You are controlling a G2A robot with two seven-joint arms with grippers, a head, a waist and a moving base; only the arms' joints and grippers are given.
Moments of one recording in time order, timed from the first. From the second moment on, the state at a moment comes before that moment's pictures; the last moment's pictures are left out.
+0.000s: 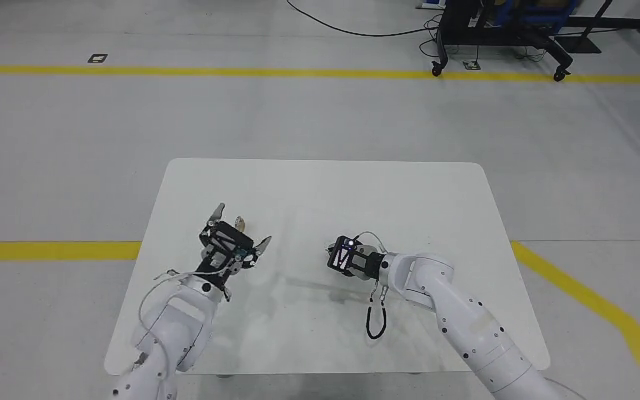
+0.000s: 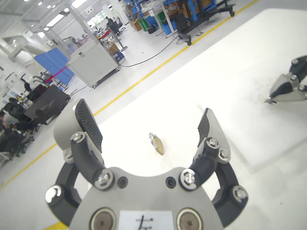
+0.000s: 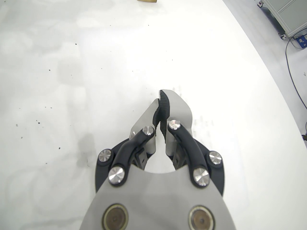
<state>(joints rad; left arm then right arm) 1.66 -1.15 -1.34 -1.99 1.83 -0.18 -0.13 -1.27 -1.20 1.02 -1.53 -1.50 -0.58 0.24</state>
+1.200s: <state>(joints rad) 1.36 -1.22 -1.09 -1.64 1.87 -0.23 -0.29 -1.27 -1.20 1.02 -1.53 -1.50 -0.58 0.24</state>
